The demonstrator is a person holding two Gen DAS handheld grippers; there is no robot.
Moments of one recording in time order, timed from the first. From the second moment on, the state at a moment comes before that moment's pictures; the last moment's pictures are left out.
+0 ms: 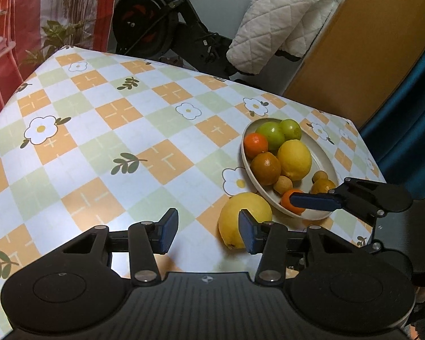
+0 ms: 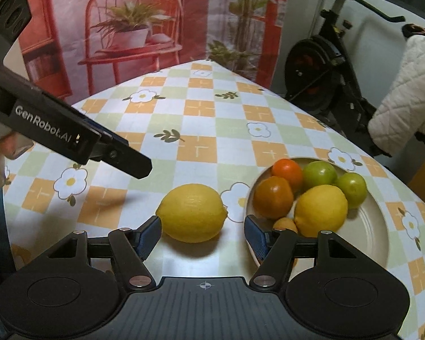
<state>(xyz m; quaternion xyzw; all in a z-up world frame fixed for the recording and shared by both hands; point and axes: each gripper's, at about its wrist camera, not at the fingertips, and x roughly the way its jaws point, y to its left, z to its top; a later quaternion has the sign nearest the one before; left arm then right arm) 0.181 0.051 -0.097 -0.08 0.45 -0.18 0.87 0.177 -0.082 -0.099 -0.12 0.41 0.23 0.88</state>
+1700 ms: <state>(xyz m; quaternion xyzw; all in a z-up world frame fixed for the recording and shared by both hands) 0.207 0.035 -0.133 -0.19 0.48 -0.21 0.83 0.188 -0.077 -0.118 -0.11 0.41 0.25 0.87</state>
